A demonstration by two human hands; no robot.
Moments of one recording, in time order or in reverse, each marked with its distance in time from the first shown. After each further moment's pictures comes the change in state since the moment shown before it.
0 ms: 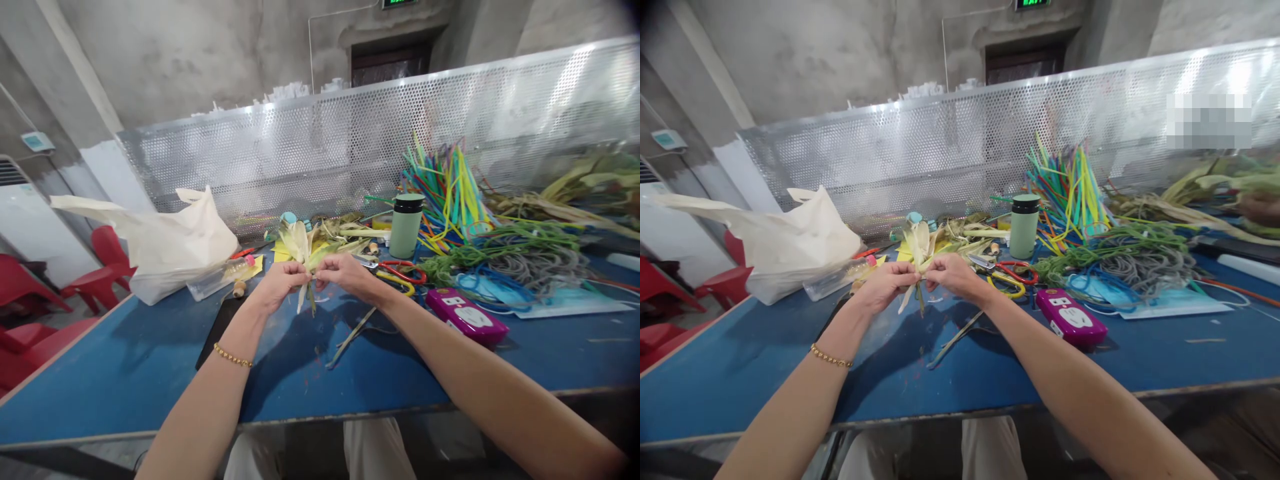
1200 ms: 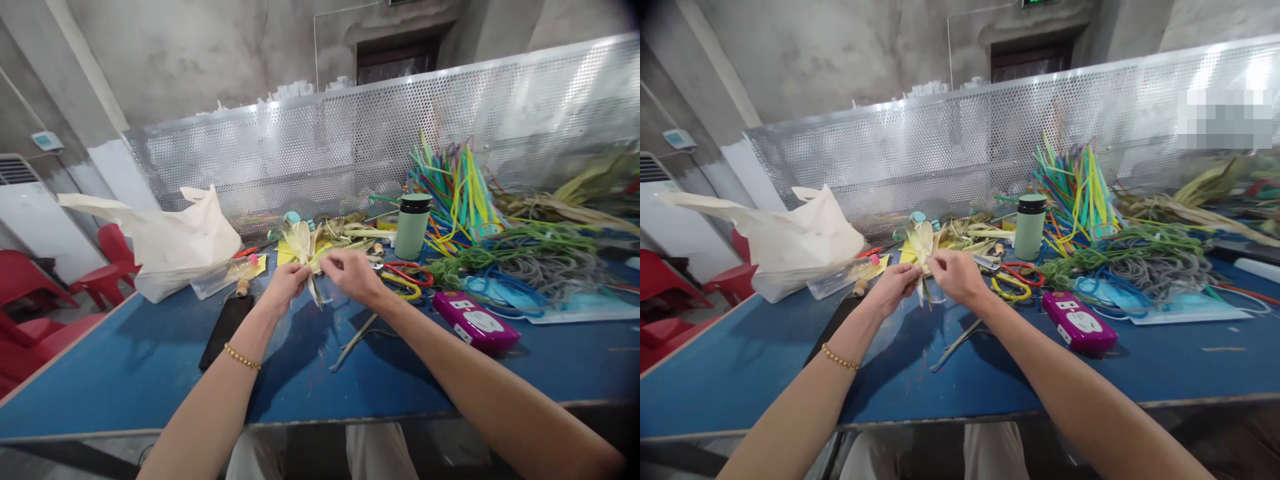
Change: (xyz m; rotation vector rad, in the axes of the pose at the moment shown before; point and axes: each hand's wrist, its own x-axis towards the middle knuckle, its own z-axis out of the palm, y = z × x) left_hand 0.009 -0.016 0.008 -0.080 0.155 -0.018; right_hand -0.001 -0.005 0.007 -0.690 0.371 -0.290
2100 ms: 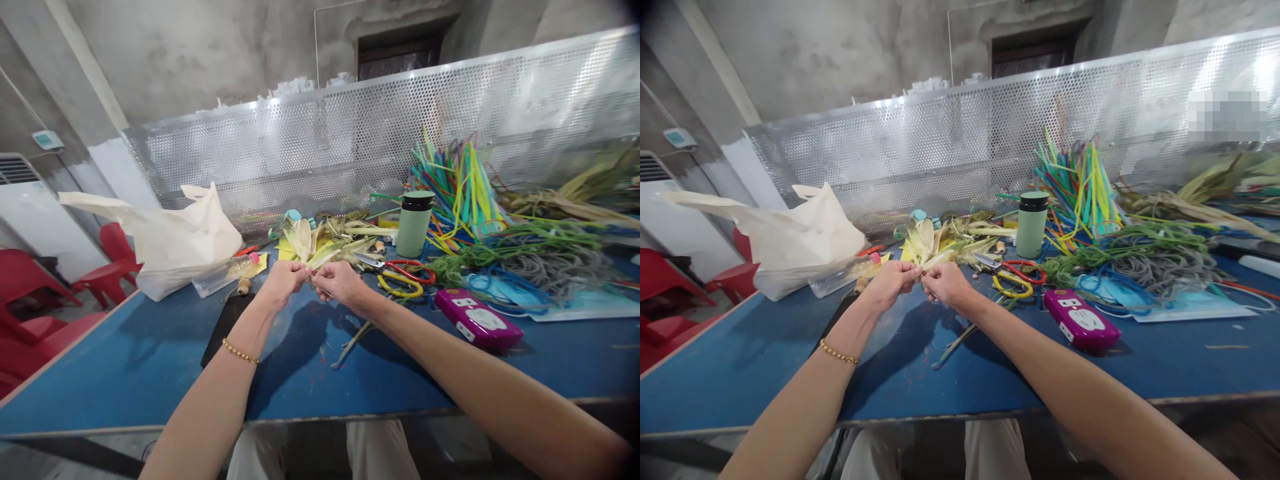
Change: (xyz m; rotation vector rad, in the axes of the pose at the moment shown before) left_hand 0.002 0.006 -0.010 0.089 -0.103 0.006; right_hand -0.013 -0.006 0.034 0.734 -0.285 0.499
